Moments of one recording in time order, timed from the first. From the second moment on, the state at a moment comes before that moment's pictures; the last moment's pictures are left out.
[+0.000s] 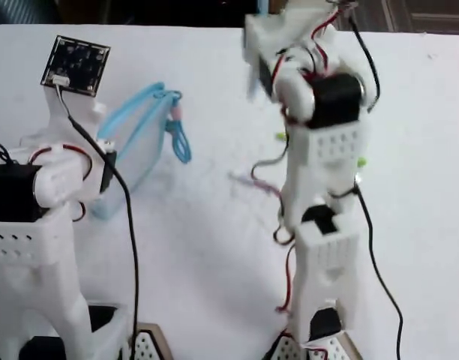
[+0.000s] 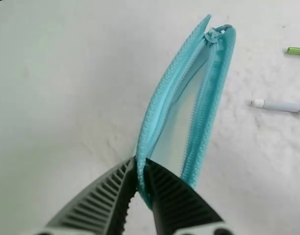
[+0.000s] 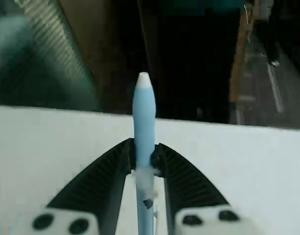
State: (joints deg) left arm -4.0 -30.0 -7.6 102.3 -10.2; right arm -19.3 28.2 -93.7 91.8 -10.8
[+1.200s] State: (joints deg) left arm -4.0 -30.0 -7.6 102.3 -7.9; right arm -39.3 35.1 -94.0 90.6 -23.3
